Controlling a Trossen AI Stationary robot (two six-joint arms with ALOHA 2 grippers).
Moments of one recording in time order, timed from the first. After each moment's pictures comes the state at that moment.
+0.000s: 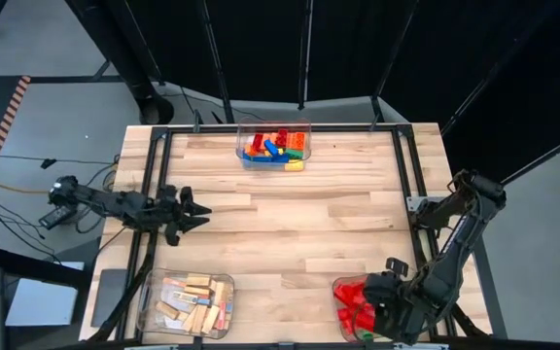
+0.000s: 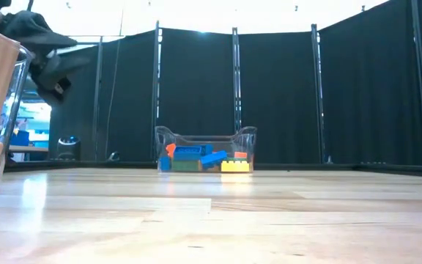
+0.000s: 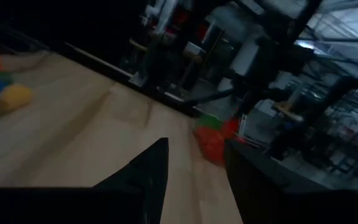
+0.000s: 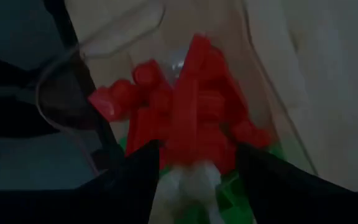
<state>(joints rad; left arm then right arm) -0.32 0.00 0.01 0.04 -0.29 -0.48 0.95 1.63 1.41 -1.16 0.20 1.31</state>
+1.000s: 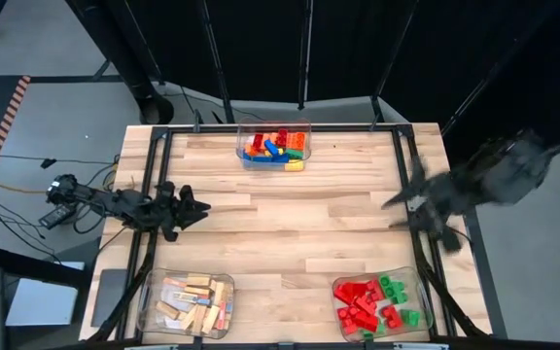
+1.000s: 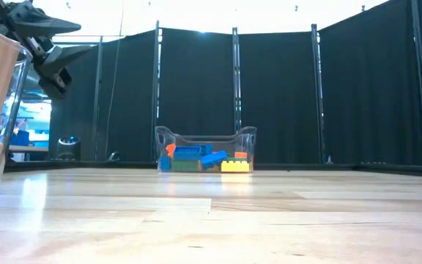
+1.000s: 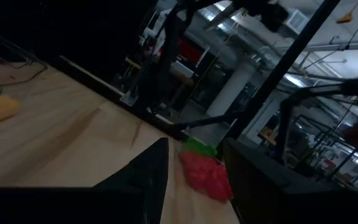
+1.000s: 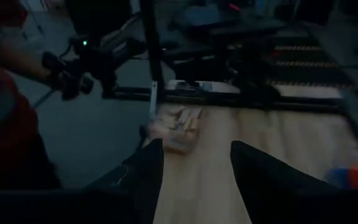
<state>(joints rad) -0.32 0.05 0.01 0.19 -0.31 -0.55 0.68 1.13 1.75 -1.00 0.43 0.27</state>
